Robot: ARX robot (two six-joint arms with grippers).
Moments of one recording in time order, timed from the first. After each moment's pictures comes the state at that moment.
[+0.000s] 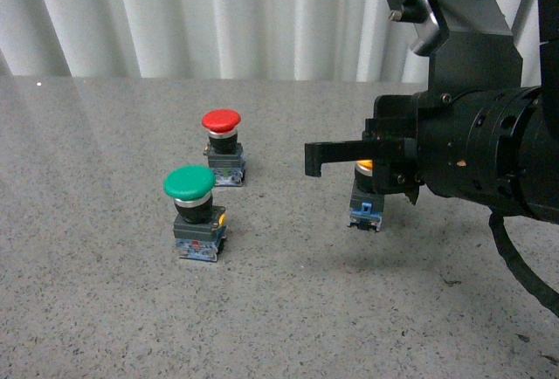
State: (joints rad) left arm 0.00 0.01 0.01 0.00 0.00 0.00; right arm 0.49 1.70 0.77 0.52 0.08 0.19
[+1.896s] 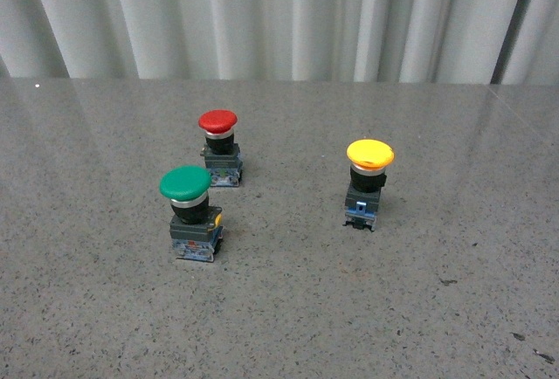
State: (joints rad) left arm 0.00 0.01 0.01 0.00 0.00 0.00; right arm 0.18 0.71 0.25 0.35 0.19 0.05
